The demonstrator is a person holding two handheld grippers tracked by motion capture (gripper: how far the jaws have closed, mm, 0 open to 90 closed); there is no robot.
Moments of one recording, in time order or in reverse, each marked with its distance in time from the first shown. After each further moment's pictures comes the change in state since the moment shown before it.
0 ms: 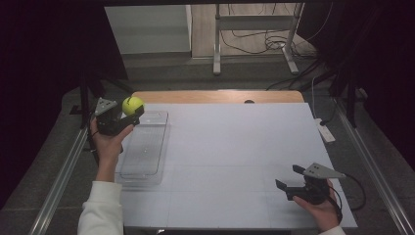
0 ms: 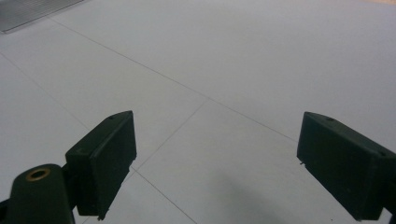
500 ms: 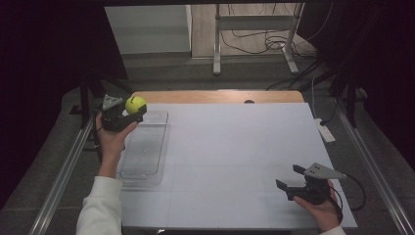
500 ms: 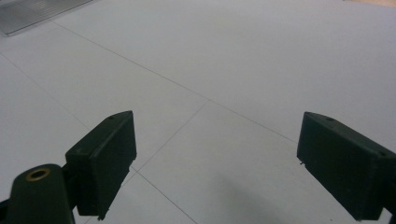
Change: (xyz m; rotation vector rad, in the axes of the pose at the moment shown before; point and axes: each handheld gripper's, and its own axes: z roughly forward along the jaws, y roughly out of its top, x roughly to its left) left arm 0.004 0.004 0.020 0.070 0.034 0.007; right arm 0.000 0.000 -0.002 -0.005 0.002 0.000
